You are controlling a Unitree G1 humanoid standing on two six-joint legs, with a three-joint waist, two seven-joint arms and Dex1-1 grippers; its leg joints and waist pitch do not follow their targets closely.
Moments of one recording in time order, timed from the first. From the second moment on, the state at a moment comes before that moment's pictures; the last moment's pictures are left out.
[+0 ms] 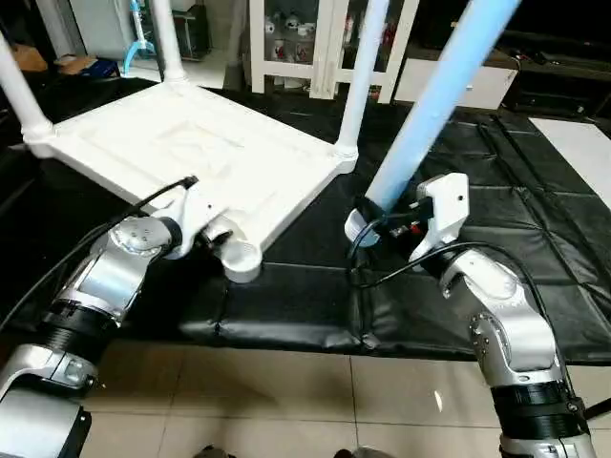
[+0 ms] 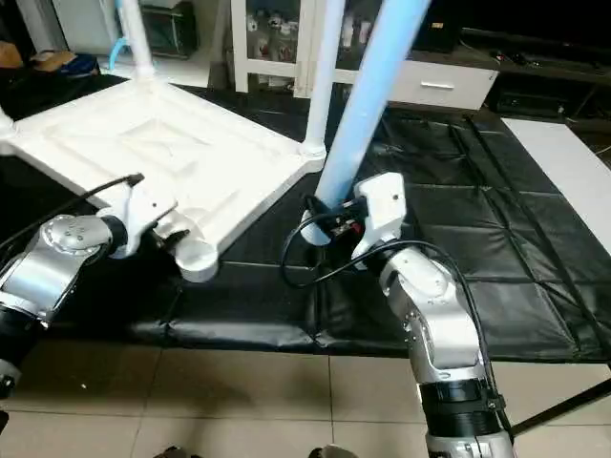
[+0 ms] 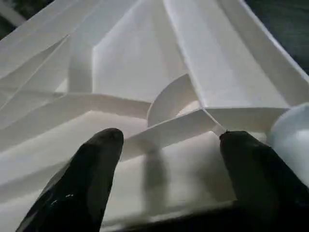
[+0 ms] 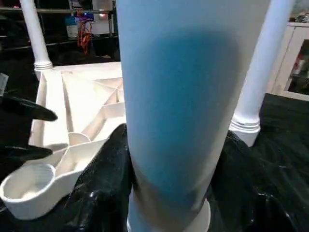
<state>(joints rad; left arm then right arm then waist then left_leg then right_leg) -0.62 0.58 -0.32 0.43 0.10 0.32 -0.63 -0.34 -0.19 0.01 0.01 0.25 0.29 0.47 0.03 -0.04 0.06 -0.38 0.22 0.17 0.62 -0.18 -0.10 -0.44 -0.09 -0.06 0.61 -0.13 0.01</state>
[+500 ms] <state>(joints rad) -0.59 0.30 -0.30 0.32 0.01 0.48 -0.59 -0.35 -0.20 0.01 0.01 0.28 0.37 0.49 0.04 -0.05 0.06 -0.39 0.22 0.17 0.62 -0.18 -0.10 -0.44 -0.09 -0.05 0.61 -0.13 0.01</state>
